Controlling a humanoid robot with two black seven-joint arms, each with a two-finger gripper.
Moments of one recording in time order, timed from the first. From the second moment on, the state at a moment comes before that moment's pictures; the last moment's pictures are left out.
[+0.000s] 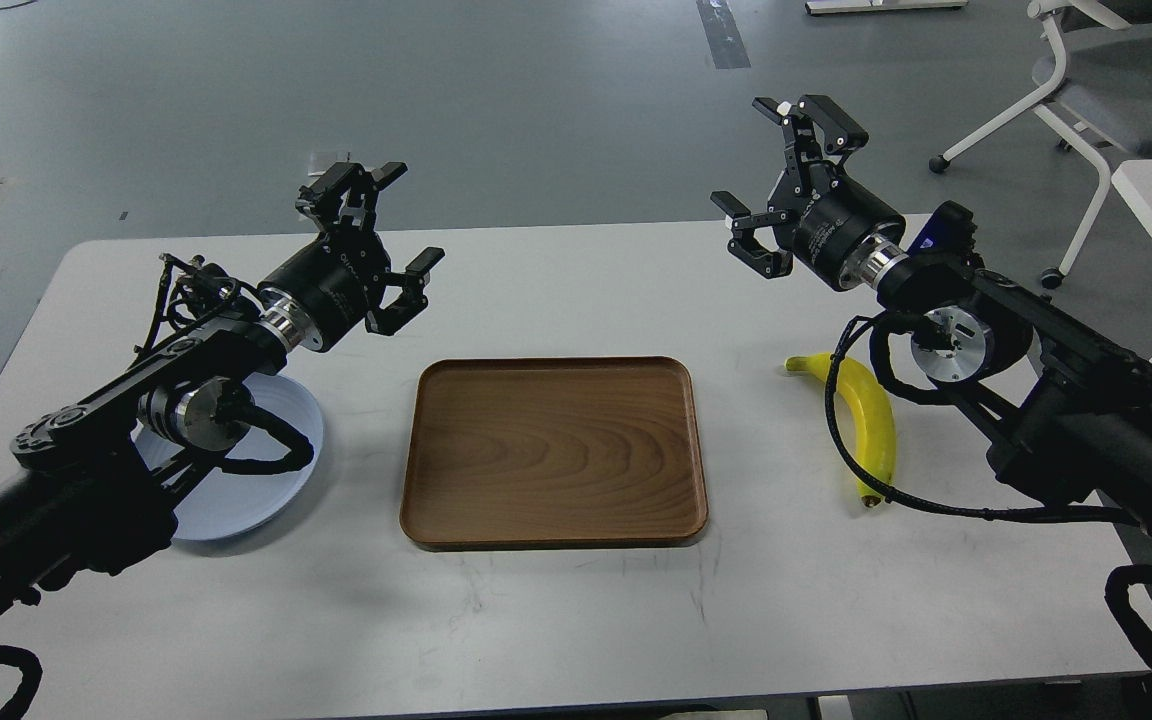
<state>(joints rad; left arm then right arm) -0.74 0.33 -0.60 -0.90 0.19 -0.28 -0.28 0.81 -0.34 0.65 0.92 -0.17 0.22 0.17</state>
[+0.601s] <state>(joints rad) -0.74 0.33 -0.59 -0.90 0.20 -0.27 -0.28 0.82 -0.34 0.65 0.92 -0.17 0.22 0.17</state>
